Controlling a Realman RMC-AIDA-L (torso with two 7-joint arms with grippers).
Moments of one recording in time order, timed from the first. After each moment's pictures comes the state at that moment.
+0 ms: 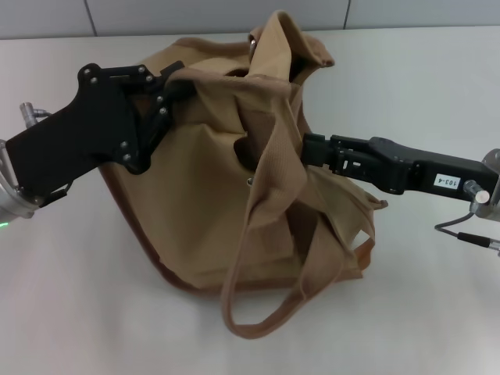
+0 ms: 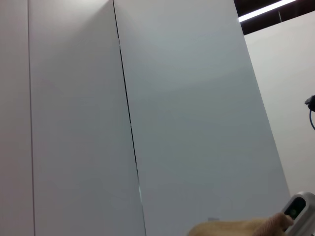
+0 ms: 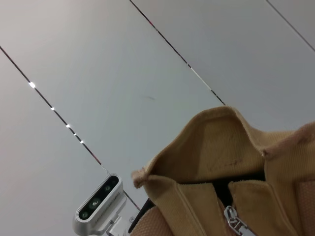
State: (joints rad) left arm -0.51 -2.01 0.91 0.24 1.30 1.82 -0.63; right arm 0.58 2.05 -0.74 -0.31 -1.71 -1.77 1.55
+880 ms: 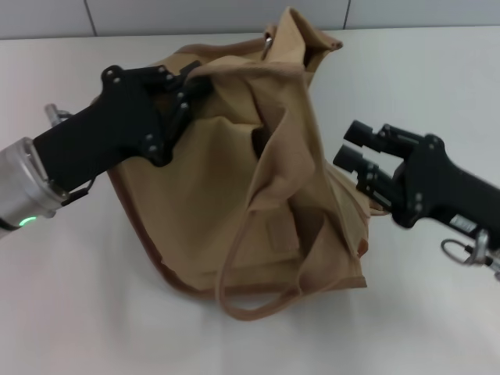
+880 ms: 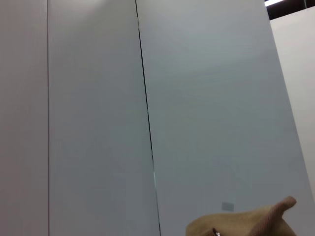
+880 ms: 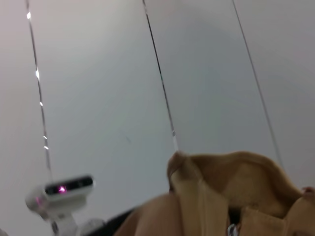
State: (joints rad) left arm -0.52 -2.06 0.92 0.26 1.29 1.72 -0.67; right arm 0.45 2.09 -0.54 -0.15 -1.71 -1.79 0.72
